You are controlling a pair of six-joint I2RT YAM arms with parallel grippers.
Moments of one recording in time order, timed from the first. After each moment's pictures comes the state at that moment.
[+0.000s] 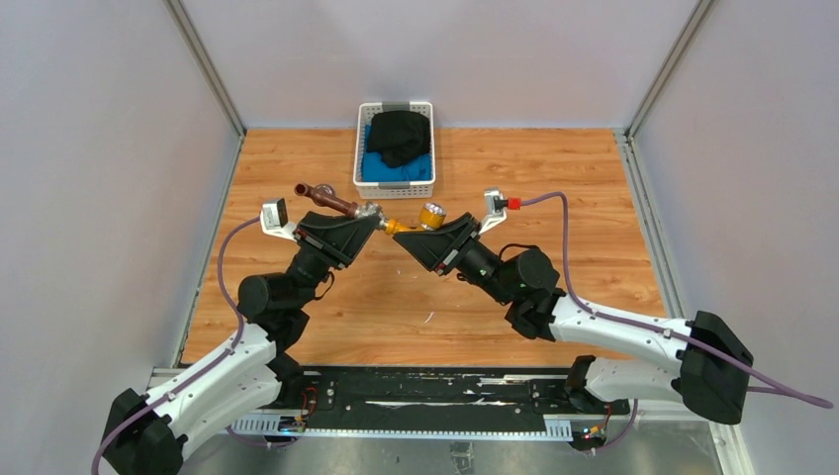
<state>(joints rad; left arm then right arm) -0.62 0.74 0.36 1.04 0.15 -1.10 1.04 1.17 0.67 0.92 0.06 0.85</state>
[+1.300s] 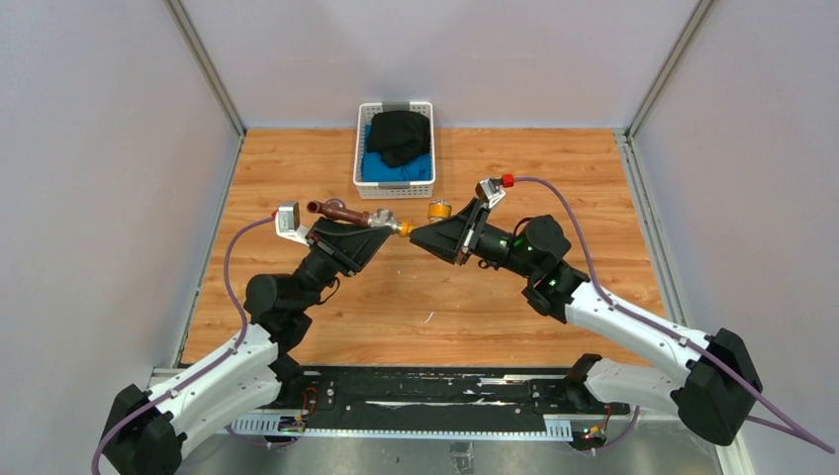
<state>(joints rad) -0.63 0.75 0.34 1.02 0.21 -1.03 0.79 1.11 0.73 0.59 -0.39 1.46</state>
